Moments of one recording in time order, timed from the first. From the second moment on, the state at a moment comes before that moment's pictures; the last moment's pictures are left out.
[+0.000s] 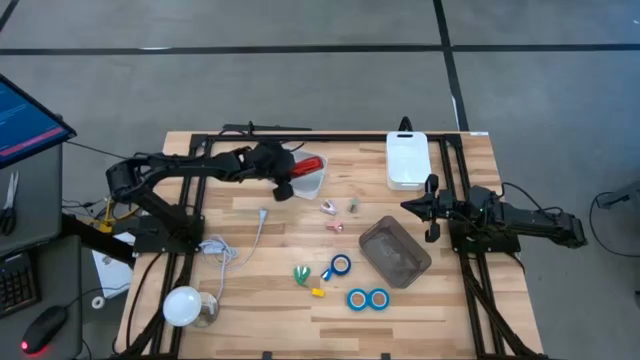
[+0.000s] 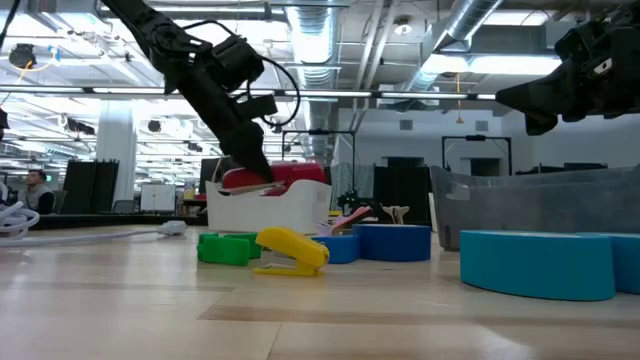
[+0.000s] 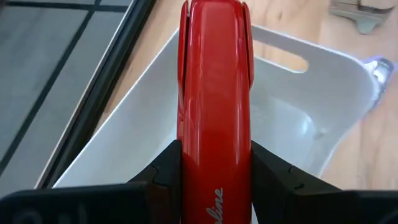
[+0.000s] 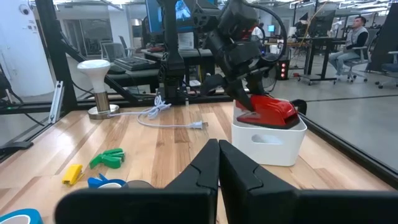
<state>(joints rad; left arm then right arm) 0.47 1.51 0.81 -0.07 -0.09 0.27 -0.12 0.02 0.01 0.00 0.00 0.02</state>
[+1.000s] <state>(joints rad) 0.51 1.51 0.82 -0.13 -0.08 0.25 -0.12 0.02 0.01 0.00 0.00 0.02</state>
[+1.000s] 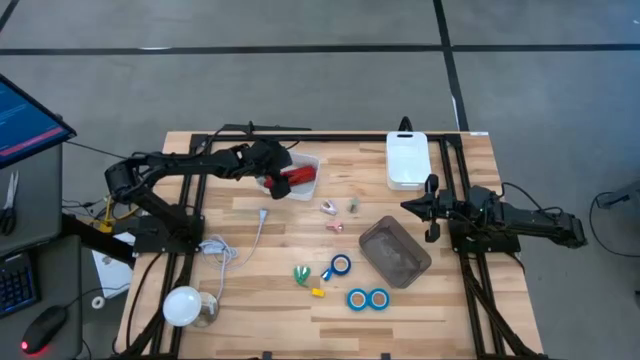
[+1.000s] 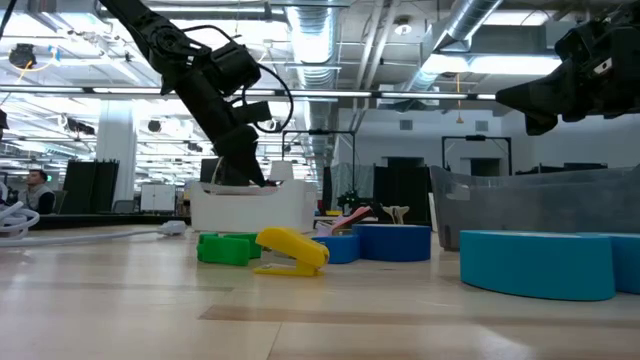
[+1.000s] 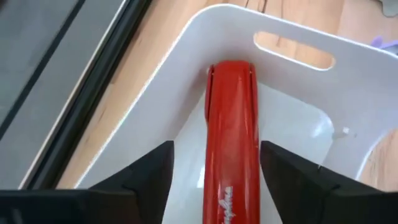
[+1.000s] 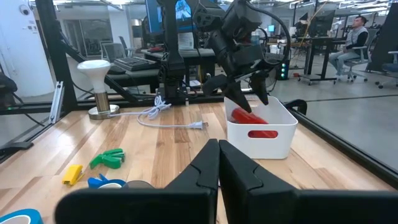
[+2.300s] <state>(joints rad) 0.05 1.17 0.81 -0.10 -0.06 0.18 -0.12 0.02 0.04 -0.01 0.00 0.02</state>
